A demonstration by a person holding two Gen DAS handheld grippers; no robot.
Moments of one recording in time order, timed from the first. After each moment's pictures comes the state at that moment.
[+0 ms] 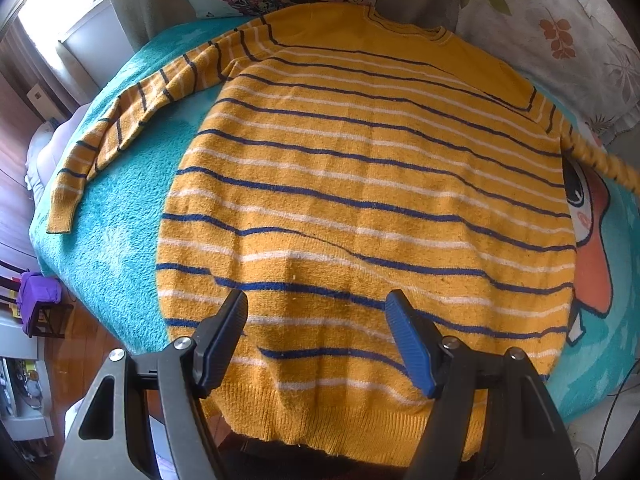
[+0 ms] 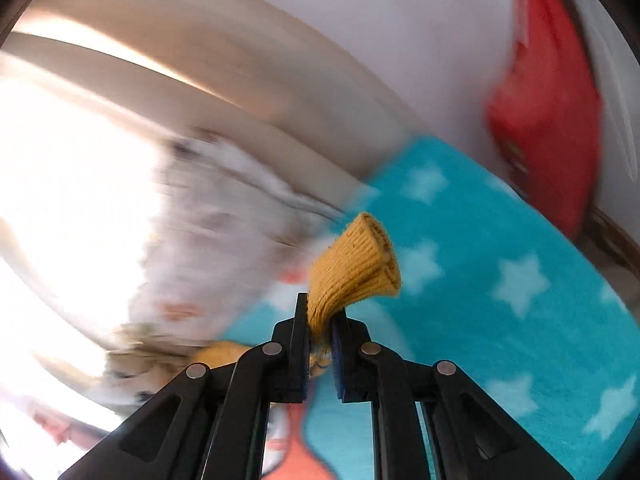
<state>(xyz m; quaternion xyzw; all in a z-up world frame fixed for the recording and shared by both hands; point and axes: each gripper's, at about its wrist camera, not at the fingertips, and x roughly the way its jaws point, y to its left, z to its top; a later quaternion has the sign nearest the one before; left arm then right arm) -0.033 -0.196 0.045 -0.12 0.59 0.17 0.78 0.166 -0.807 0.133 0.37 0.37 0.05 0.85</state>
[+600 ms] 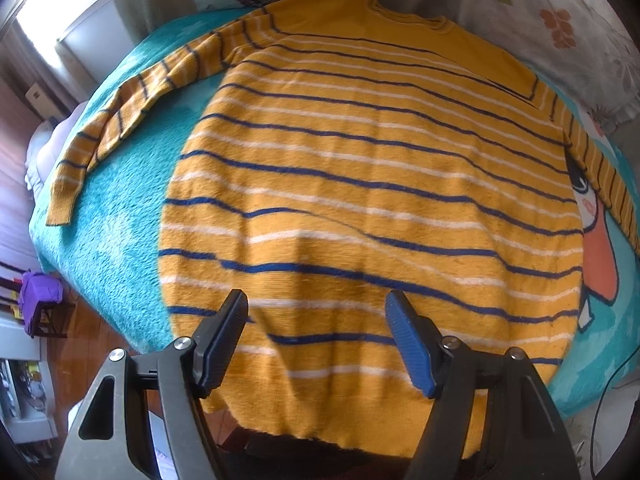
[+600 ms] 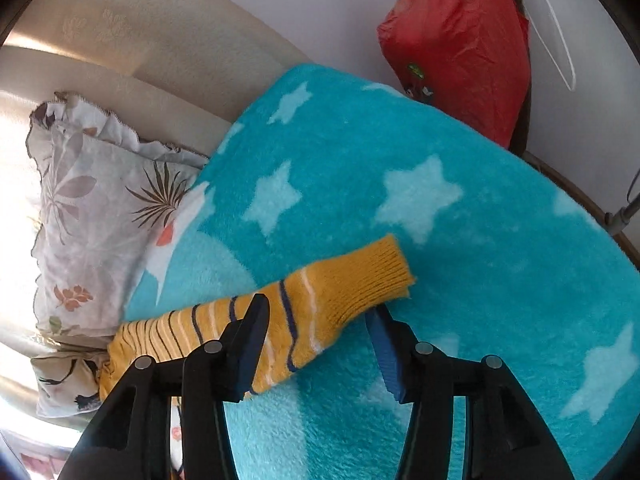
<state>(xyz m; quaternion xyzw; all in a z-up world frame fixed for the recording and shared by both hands) -0.045 -0.187 0.037 -0.12 0.59 0.17 0.78 0.173 -0.812 0.023 0.34 0.49 -0.09 0.79</state>
